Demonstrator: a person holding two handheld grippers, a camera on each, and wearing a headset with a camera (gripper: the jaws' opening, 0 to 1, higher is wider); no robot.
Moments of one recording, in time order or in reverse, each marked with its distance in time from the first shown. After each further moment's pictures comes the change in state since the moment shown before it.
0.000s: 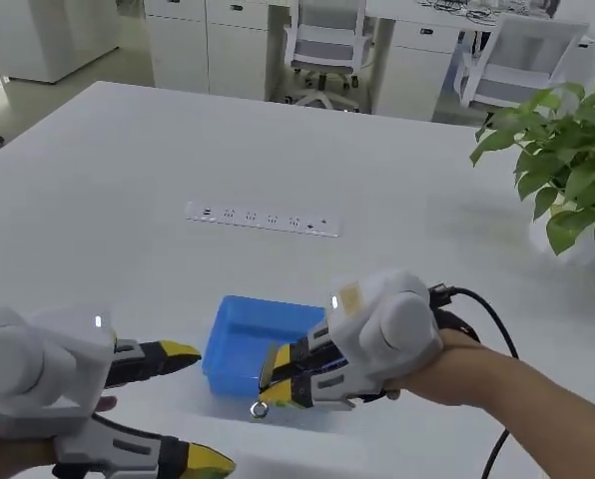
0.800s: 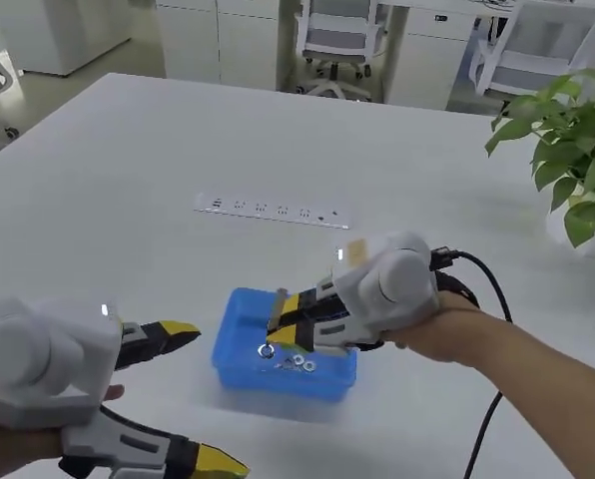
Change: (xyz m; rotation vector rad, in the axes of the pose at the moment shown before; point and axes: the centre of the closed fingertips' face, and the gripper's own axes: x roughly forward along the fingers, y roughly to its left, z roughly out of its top) left arm 0.000 0.000 0.008 -0.003 -0.012 0.023; right arm 0.006 -0.054 0.000 -0.006 -0.019 -0.113
